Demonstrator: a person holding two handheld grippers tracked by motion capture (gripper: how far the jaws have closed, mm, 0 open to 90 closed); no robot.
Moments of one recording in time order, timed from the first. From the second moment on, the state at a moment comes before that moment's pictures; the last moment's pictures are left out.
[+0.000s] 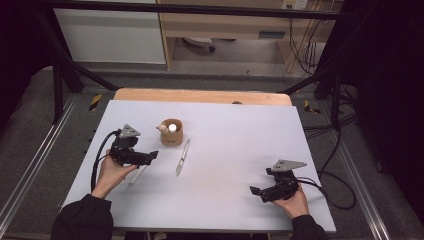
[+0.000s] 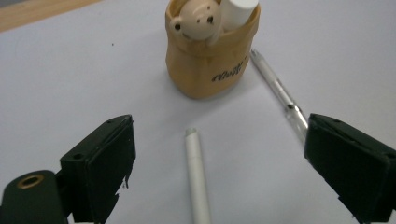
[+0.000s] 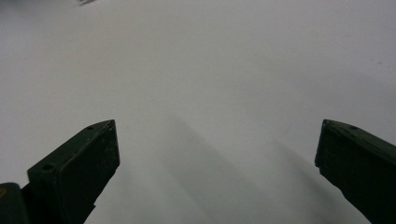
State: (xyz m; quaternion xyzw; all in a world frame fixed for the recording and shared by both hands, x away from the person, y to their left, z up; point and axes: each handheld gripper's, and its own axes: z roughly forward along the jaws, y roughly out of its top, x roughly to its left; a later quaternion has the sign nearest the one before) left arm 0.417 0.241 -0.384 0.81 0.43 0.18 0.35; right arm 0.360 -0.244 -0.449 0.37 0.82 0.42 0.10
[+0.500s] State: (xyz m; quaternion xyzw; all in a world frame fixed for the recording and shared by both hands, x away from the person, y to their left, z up) left arm 0.427 0.240 -0.413 0.83 0.45 0.16 0.29; right arm 0.360 -0.243 -0.449 0.37 0.82 0.42 0.10
